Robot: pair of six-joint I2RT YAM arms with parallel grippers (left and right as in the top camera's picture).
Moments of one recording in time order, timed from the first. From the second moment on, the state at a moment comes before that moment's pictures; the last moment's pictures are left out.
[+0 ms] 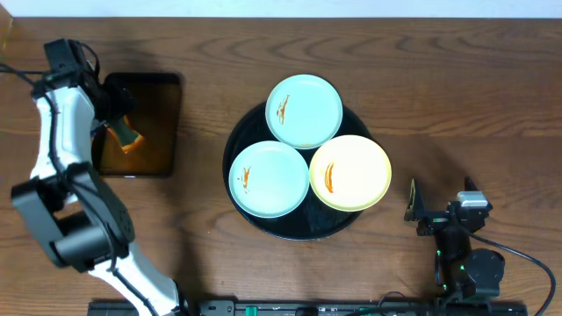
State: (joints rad) left arm 0.37 1.97 1.58 -0.79 0.02 -0.26; right arm -0.02 0.02 0.01 -0.07 -0.06 0.03
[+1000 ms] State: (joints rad) left arm 0.37 2.18 1.58 -0.72 -0.11 -0.27; right arm -0.02 0.02 0.01 -0.07 -0.06 0.03
